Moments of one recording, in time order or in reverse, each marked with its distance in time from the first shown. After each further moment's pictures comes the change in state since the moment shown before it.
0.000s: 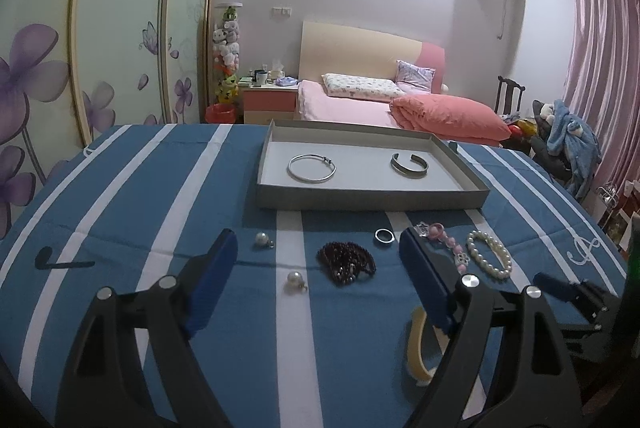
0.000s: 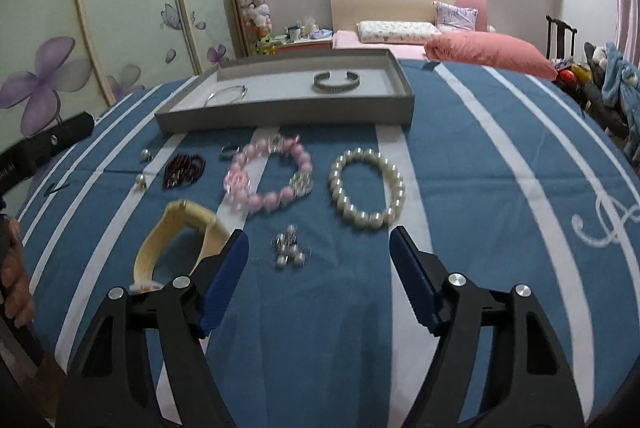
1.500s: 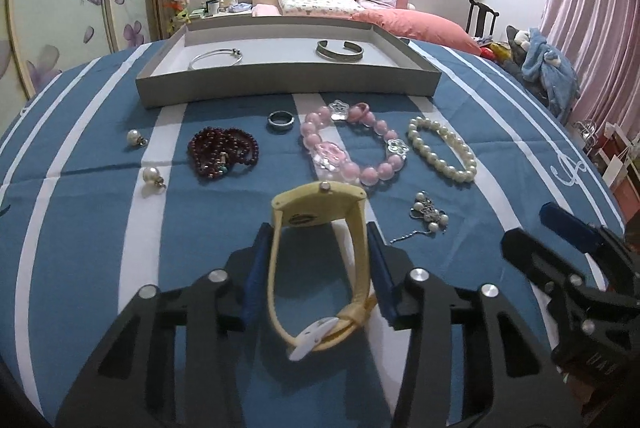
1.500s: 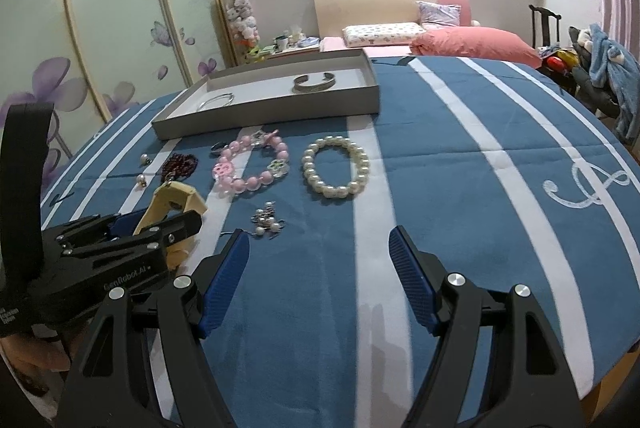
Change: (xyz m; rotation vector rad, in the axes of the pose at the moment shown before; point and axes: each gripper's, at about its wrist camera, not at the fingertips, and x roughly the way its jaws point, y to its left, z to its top) left arm 0.059 -0.077 -0.057 0.074 0.296 -0.107; right arm -0.024 -0.022 -0.021 0.057 -0.030 0.003
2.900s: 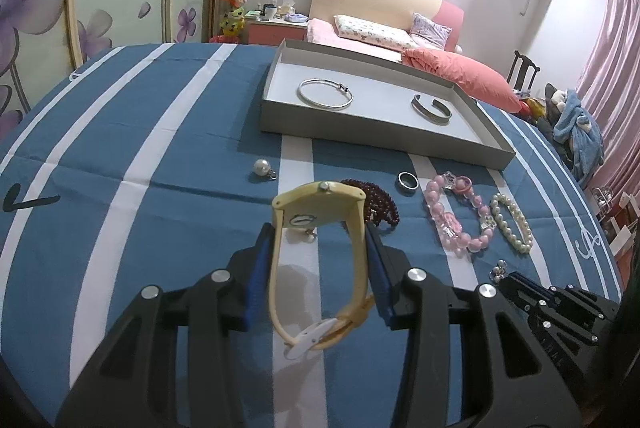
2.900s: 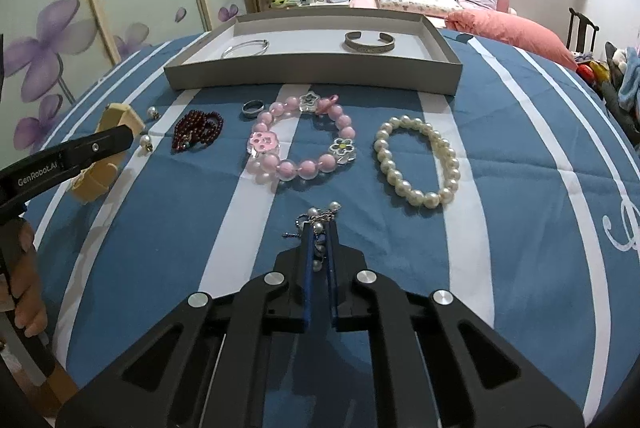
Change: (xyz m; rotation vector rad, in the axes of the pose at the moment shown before) left arm -0.026 0.095 0.026 -0.190 -0.073 0.068; right arm 0.047 0.045 0.014 -0.113 0.165 0.015
